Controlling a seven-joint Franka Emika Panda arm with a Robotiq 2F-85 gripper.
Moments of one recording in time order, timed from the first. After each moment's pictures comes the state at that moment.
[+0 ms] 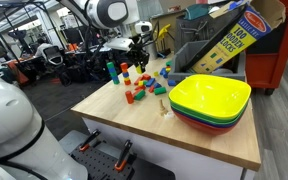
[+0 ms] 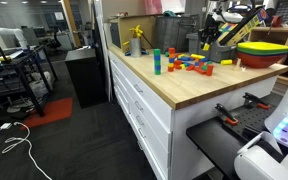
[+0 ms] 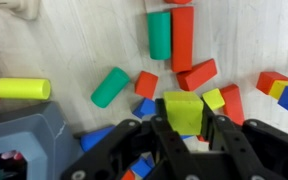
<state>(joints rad) -0.09 -0.18 -0.09 -2.49 0.12 2.45 -0.03</state>
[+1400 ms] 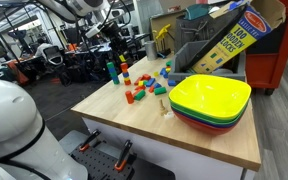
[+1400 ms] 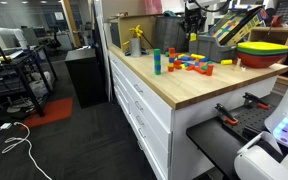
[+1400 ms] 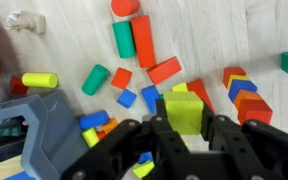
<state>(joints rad) -0.01 -0.20 0.13 -2.31 -0.17 2.17 0.52</state>
